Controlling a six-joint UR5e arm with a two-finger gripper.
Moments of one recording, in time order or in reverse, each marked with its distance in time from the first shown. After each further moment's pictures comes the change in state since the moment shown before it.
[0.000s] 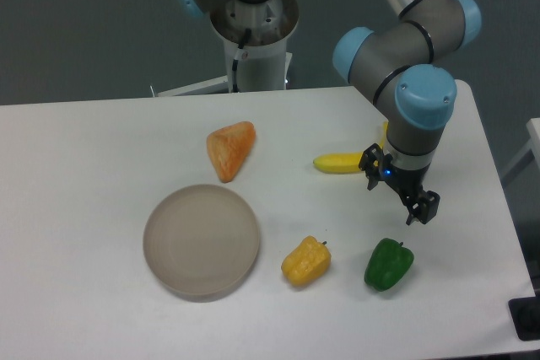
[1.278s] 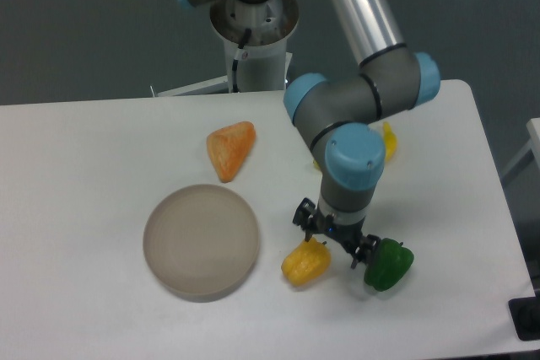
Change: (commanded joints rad) arm -0.218 -0.178 0.114 0.012 -0.025 -0.519
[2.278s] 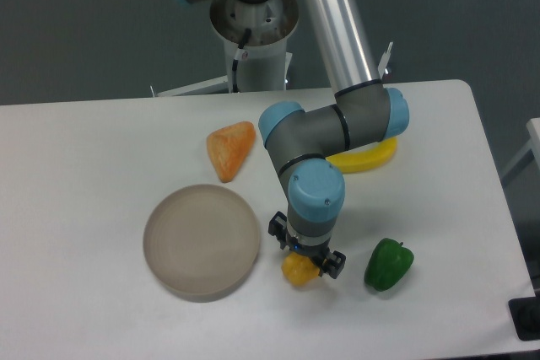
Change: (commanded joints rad) arm -0.032 -0.019 -0.034 0.005 0.051 0.063
